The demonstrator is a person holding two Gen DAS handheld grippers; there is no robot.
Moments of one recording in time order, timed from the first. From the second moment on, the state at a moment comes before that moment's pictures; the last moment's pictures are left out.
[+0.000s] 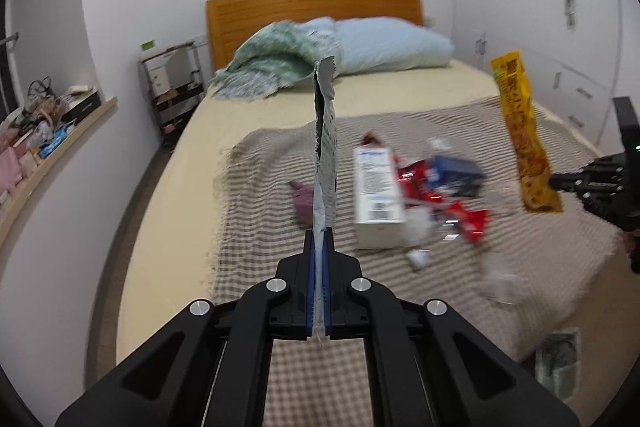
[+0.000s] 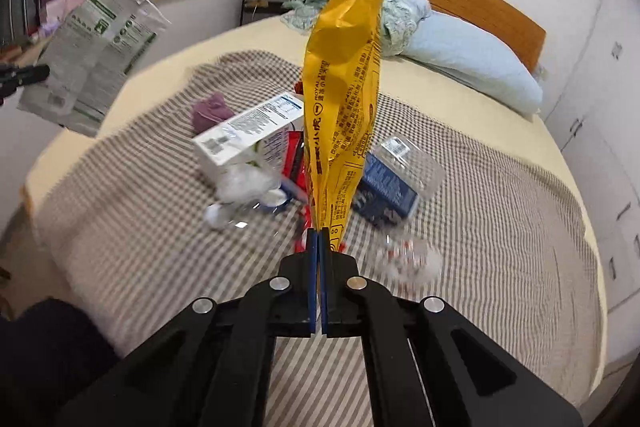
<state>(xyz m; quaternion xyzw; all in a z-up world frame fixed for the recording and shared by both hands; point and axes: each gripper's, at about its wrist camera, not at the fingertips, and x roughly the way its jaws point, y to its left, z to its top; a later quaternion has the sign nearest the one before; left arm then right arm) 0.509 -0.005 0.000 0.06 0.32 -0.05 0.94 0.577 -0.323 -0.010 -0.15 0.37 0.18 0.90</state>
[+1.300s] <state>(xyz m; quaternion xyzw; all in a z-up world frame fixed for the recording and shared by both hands) 0.354 -0.523 -0.362 0.12 0.67 -0.28 0.67 0.309 -0.644 -0.428 0.13 0.65 0.02 0.75</state>
